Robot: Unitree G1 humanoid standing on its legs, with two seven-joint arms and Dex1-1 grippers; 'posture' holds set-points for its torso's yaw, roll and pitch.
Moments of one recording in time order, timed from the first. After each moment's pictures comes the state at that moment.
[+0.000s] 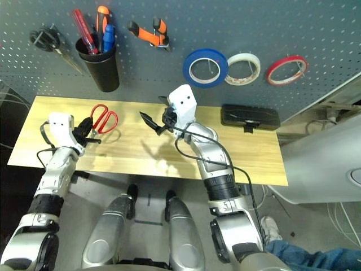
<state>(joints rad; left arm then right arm) -0.35 0.26 0.14 0.39 -0.18 -0.12 -0.34 -0.58 -0.22 0.09 0.18 0.15 0.19 0.61</state>
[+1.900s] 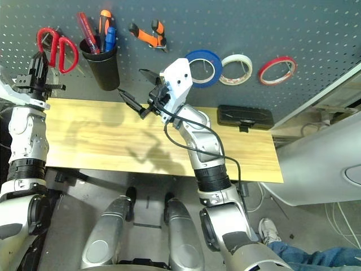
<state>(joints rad) -0.72 0.35 0.34 0.54 -0.35 -0.37 -0.35 -0.69 -0.15 0.08 0.08 0.24 0.18 0.62</state>
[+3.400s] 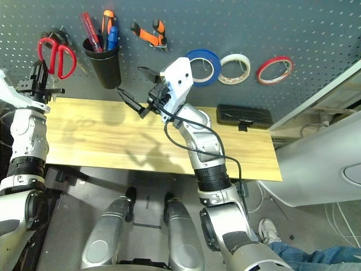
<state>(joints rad) -0.78 0.38 0.34 0.75 -0.33 -0.38 -0.30 -0.69 -0.15 0.09 0.08 0.25 0.15 0.63</state>
